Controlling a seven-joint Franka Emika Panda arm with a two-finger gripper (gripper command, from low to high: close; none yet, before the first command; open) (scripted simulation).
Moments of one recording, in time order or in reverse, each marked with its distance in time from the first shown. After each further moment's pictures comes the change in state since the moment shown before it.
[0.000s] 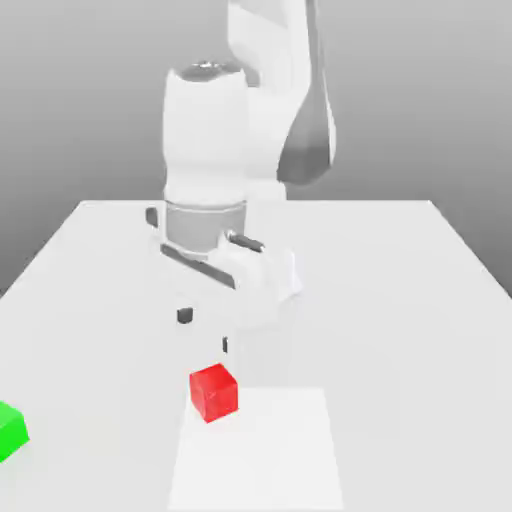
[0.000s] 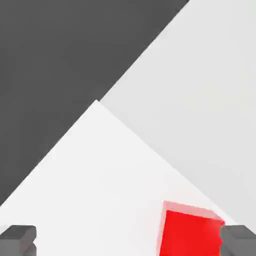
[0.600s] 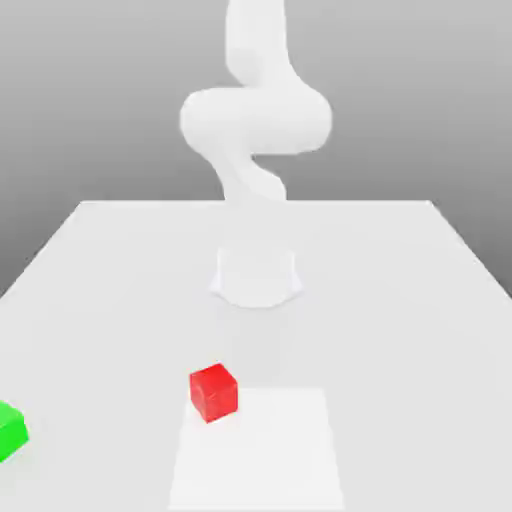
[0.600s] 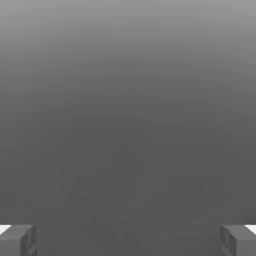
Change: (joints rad) arm 0.249 -0.662 -0.108 0.522 -0.009 -0.488 -0.726
